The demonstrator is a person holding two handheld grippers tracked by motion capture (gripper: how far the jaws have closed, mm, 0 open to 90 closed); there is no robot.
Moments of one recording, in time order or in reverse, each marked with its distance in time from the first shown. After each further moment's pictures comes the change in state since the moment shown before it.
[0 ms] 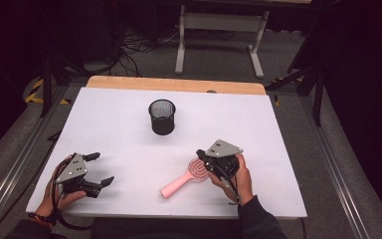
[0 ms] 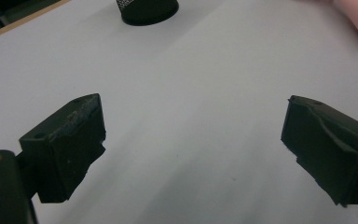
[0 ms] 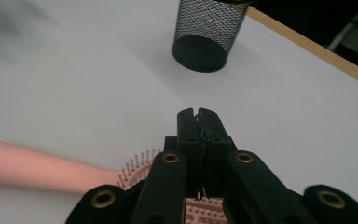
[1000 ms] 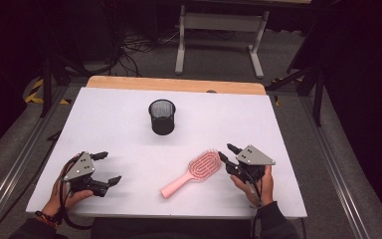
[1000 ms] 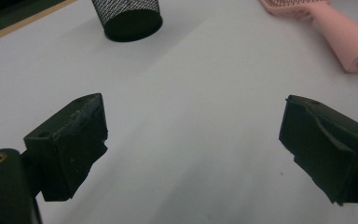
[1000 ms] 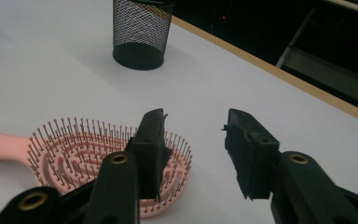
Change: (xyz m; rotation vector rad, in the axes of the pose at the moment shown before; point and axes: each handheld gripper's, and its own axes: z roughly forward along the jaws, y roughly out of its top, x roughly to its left) left arm -0.012 0.021 0.012 -0.018 -0.041 0.000; right arm -0.038 -0.050 -0.033 -0.144 -0.145 0.019
